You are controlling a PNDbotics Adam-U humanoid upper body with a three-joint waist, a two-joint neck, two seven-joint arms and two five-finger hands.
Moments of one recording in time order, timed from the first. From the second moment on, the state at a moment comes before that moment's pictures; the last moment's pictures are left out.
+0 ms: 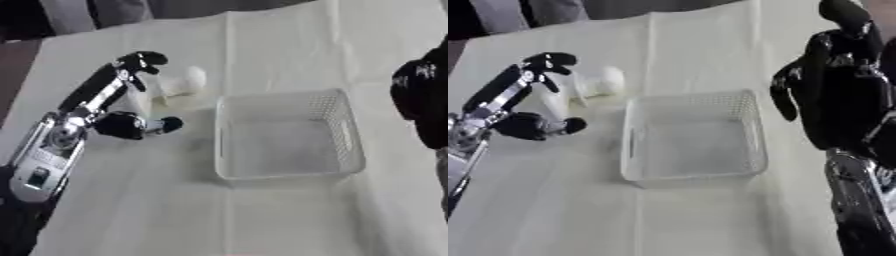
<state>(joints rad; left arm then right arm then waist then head) -0.19 0.57 -0.02 -1.79 -0.46 -0.12 -0.14 -0.41 -0.27 0.28 -1.97 -0.65 -0.31 0.49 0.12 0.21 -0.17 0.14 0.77</state>
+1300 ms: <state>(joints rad) -0.31 0.54 -0.05 -1.66 -0.50 -0.15 -0.10 -0.41 -0.27 0.28 -1.97 -0.66 -0.31 0.49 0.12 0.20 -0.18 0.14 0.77</state>
